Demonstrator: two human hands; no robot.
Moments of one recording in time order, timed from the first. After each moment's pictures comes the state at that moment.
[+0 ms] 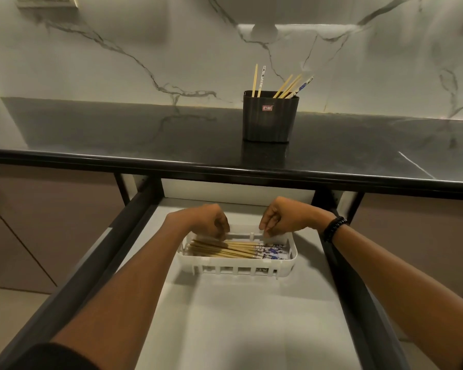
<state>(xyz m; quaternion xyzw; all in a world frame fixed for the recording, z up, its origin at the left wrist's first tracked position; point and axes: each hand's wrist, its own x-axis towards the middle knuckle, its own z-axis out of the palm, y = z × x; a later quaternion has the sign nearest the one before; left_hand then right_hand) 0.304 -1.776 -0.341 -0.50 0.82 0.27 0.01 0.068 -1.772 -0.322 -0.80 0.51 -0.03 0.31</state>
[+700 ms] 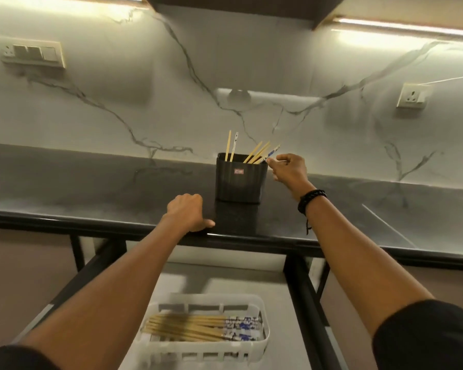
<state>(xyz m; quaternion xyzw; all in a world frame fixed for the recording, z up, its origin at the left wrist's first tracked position) 0.259 -1.824 -0.217 -0.66 0.74 0.00 -0.11 0.018 -1.894 -0.171 -0.55 0.59 -0.56 0.20</state>
